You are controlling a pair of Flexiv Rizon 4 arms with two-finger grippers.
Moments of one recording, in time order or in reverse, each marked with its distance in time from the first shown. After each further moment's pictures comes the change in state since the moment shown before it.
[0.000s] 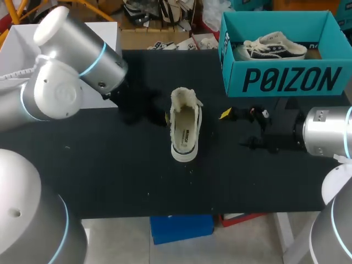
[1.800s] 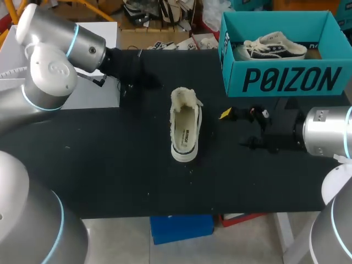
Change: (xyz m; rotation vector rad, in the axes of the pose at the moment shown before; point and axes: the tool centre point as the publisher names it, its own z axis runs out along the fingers) left arm -0.004 0.120 -0.026 0.043 -0.313 -0.885; right arm 0.000 0.000 0.000 0.000 0.000 0.000
